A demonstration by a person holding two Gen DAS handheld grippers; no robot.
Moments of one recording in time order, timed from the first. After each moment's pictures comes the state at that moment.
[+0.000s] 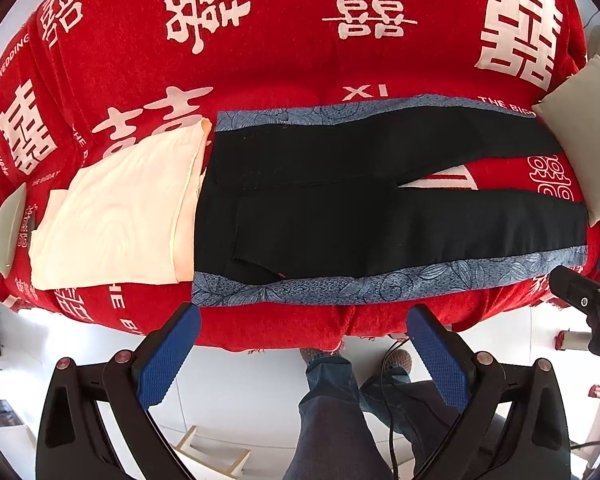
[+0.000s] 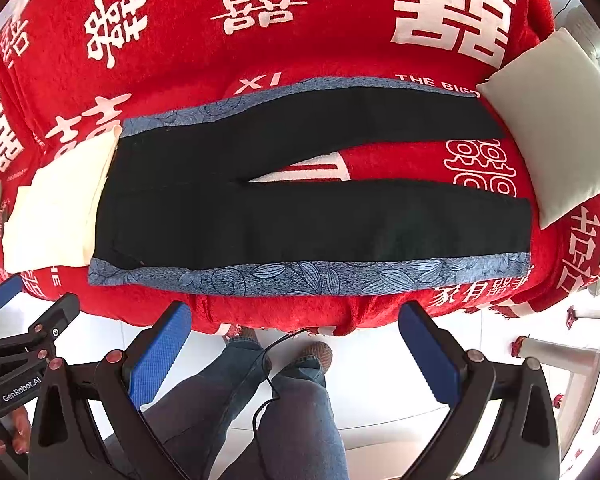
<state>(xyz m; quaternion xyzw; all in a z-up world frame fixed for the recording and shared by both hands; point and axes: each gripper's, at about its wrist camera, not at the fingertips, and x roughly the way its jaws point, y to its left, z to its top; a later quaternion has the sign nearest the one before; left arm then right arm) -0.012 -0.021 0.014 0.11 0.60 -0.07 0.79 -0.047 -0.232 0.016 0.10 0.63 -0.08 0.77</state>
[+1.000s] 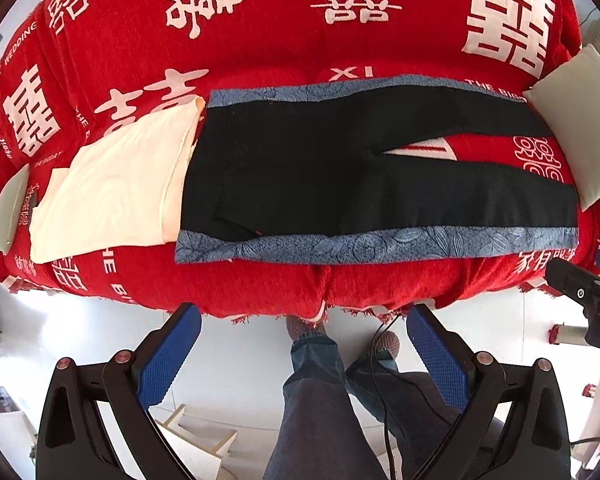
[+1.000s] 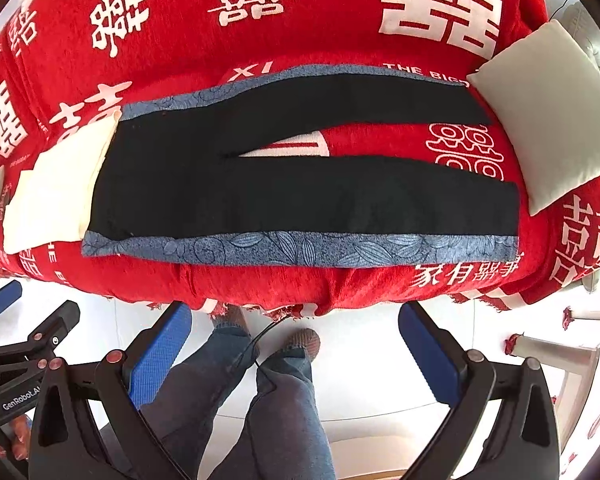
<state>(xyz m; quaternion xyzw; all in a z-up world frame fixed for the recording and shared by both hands) -0.067 -0.042 0.015 0.11 0.62 -0.06 0.78 -0.094 -0.252 0.017 0.10 0.64 -0.07 0.76</state>
